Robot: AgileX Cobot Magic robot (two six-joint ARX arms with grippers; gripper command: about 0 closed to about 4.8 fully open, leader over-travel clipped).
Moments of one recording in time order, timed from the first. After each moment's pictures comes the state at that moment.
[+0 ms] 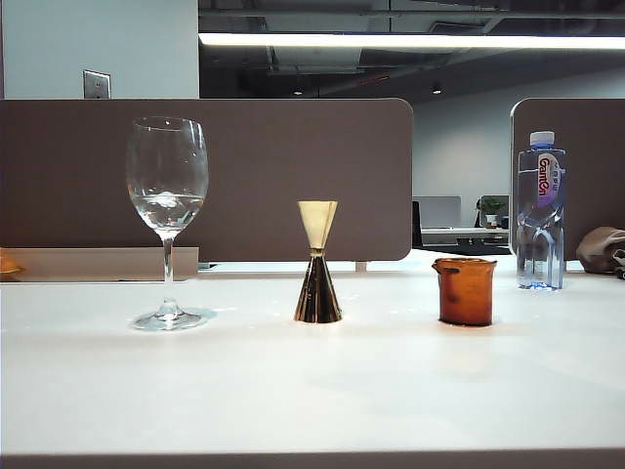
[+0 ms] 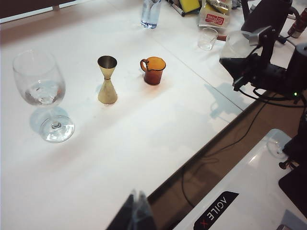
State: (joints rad) left arm -0.52 0.61 1.46 -1.33 0.27 0.00; right arm 0.30 0.55 0.12 0.22 0.21 0.10
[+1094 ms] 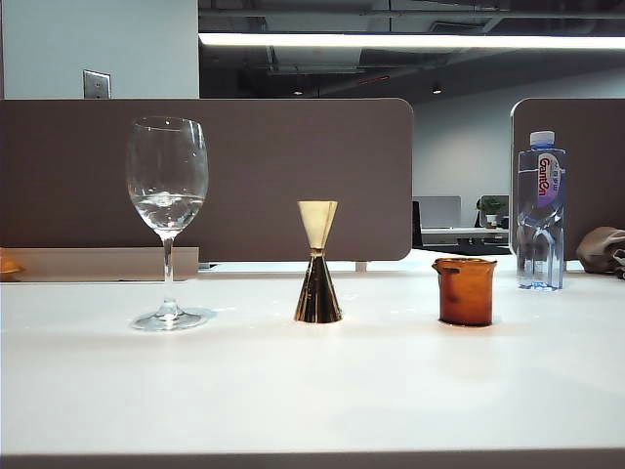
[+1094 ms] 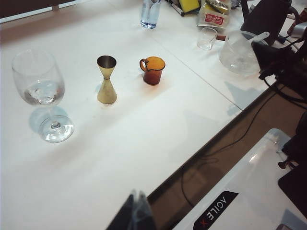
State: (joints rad) left arm -0.52 0.61 1.46 -1.33 0.27 0.00; right arm 0.15 0.00 0.07 -0.02 0.24 0.08
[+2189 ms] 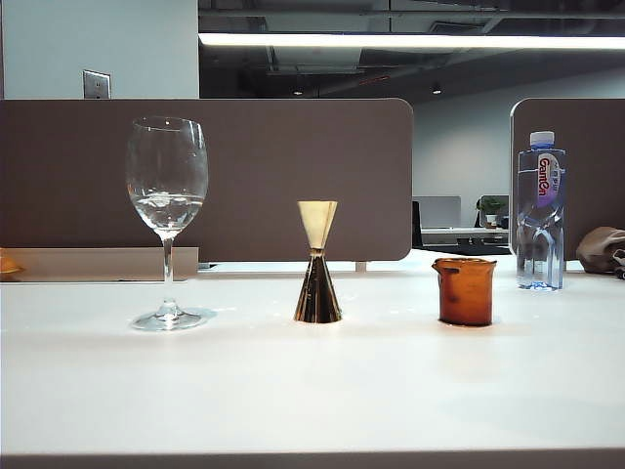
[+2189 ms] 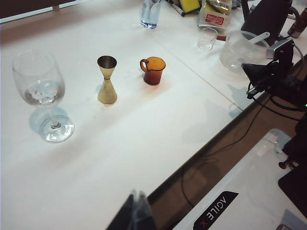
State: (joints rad) left arm -0.52 0.61 1.46 -1.33 0.27 0.00; right arm -0.01 0.00 0.01 -0.18 0.09 -0.10
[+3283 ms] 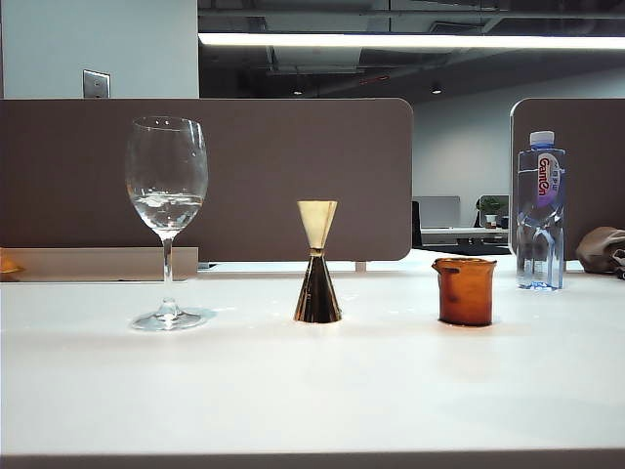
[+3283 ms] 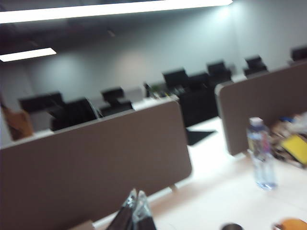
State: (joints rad) left arm -0.45 0.23 0.55 0.02 0.04 0.28; right arm -0.01 0.00 0.01 -0.18 0.09 -0.10
